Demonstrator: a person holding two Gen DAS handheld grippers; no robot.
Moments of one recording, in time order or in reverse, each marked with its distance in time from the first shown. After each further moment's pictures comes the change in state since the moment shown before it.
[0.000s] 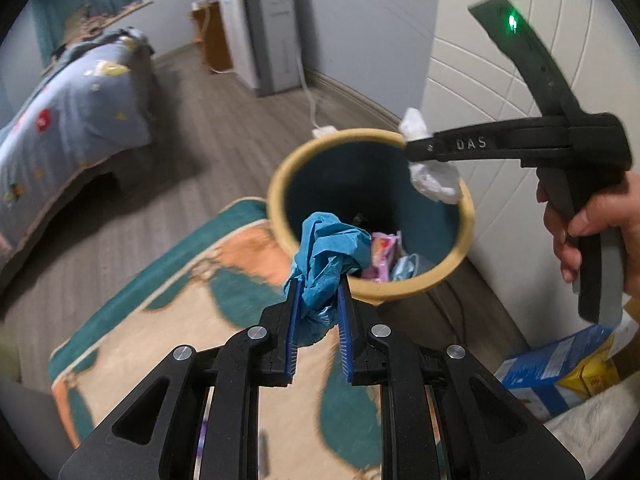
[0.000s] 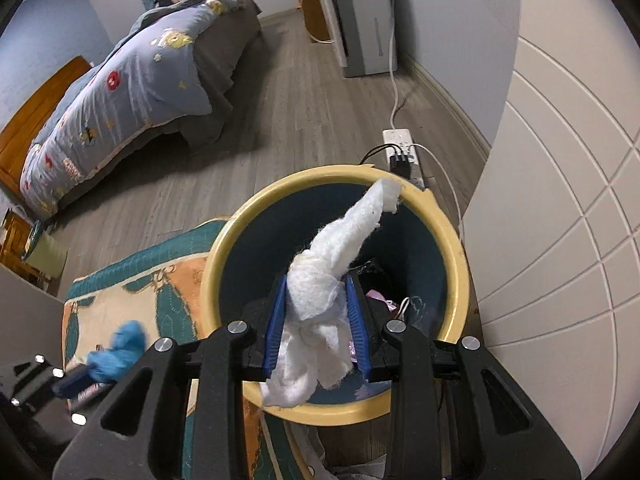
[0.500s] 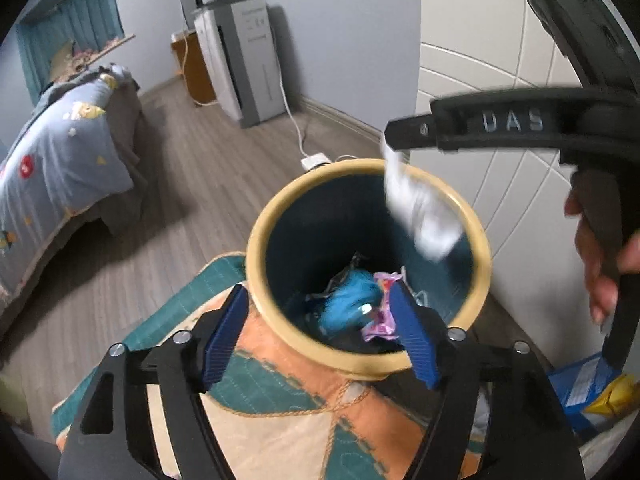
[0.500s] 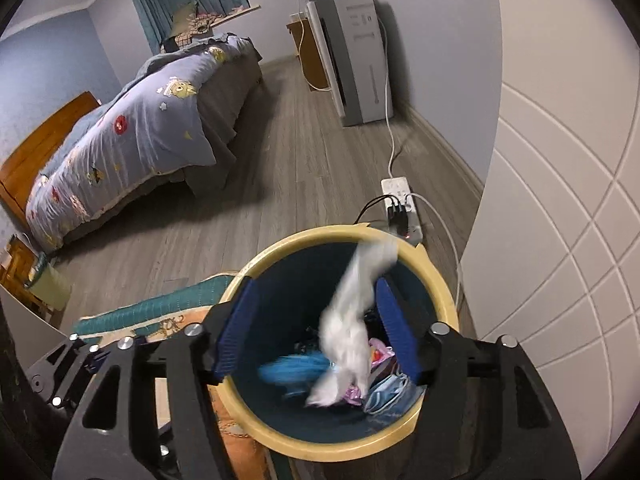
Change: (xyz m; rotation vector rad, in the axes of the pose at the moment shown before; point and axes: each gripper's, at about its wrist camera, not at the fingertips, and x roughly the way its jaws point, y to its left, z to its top) left arm 0.041 -0.012 0.025 0.089 -0.097 0.029; right arm -0.026 -0.001 0.015 0.011 -0.181 0.016
